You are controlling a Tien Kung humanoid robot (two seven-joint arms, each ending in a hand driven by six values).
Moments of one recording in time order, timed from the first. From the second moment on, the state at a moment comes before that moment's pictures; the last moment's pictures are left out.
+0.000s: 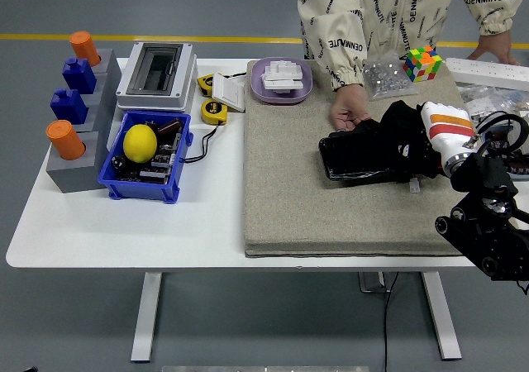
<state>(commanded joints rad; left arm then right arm) -0.07 0.19 -1.46 -0.22 1.08 0.01 0.14 0.69 -0.24 0.61 0.84 -1.88 -0.47 -0.29</state>
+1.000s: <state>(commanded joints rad) -0.08 0.20 -1.46 -0.22 1.09 0.01 0.14 0.75 -0.08 0.48 0.89 -1.87 -0.48 -0.30</state>
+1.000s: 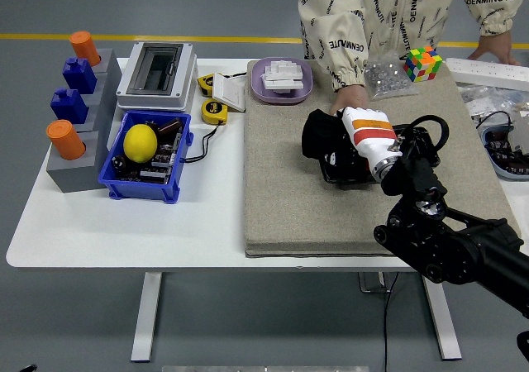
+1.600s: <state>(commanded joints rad) -0.08 0.20 -1.46 -0.22 1.09 0.01 0.14 0.78 -0.04 0.43 0.90 -1.86 -0.48 -0.30</state>
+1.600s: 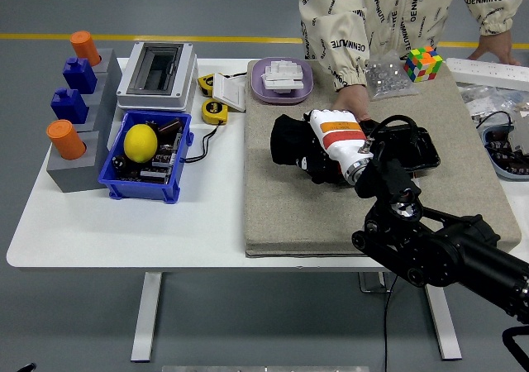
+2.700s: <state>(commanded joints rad) -0.07 0.20 -1.46 -0.22 1.08 0.01 0.14 0.75 -0.21 0.50 0.92 -1.87 -0.47 -0.30</state>
